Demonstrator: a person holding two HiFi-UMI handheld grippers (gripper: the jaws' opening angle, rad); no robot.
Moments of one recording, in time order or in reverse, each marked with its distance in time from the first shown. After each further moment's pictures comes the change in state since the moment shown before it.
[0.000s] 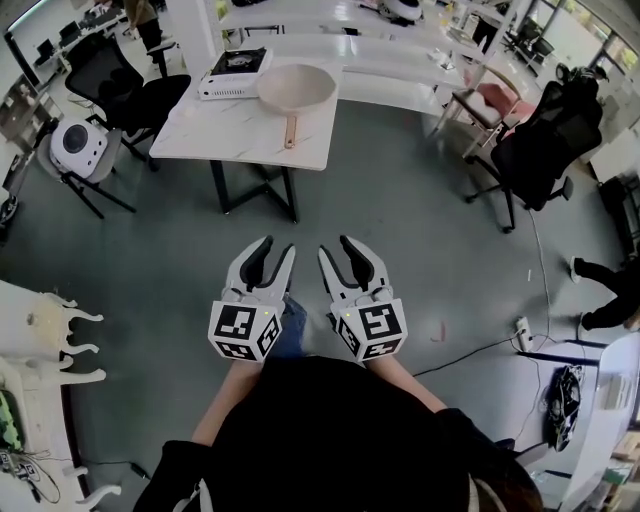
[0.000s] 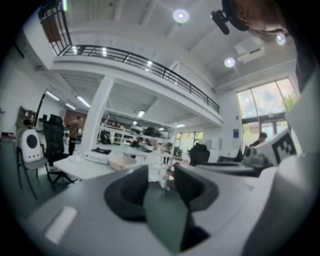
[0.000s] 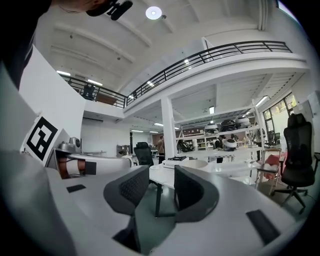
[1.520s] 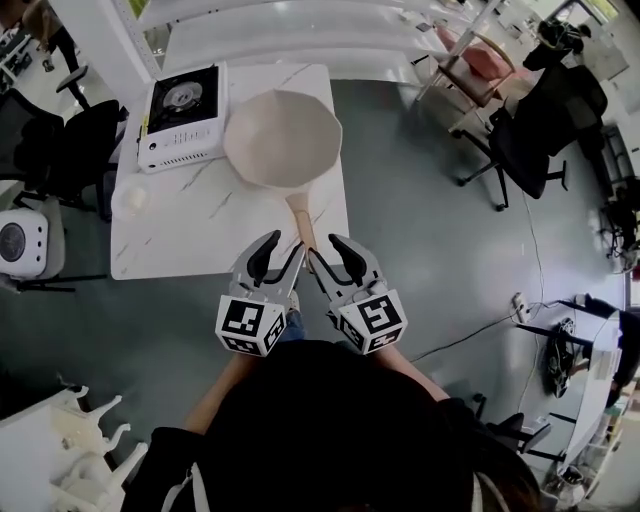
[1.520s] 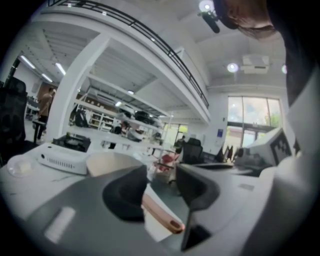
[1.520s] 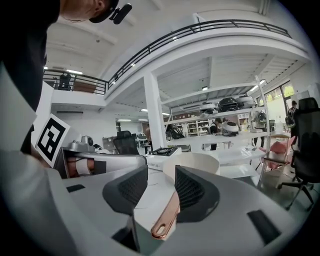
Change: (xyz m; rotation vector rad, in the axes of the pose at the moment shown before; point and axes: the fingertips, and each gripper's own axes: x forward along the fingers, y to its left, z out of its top) left arm 0.355 0.256 0.005 -0.073 0.150 -0.295; right arm 0.399 -0.149 -0.026 0.095 0.174 -0.091
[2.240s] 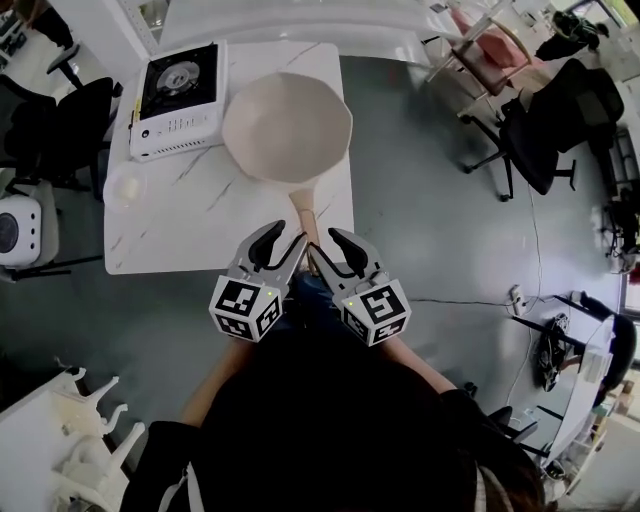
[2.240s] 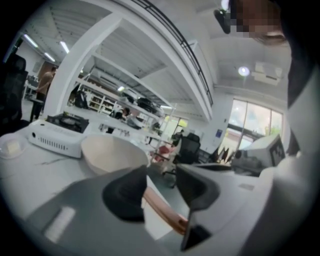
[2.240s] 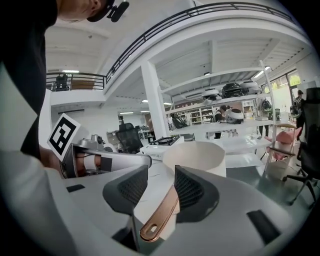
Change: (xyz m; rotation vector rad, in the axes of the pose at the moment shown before) left arm 0.037 0.028 -0.023 -0.129 0.120 -0.052; right arm 0.034 -0.019 -0.018 0.044 0.117 0.060
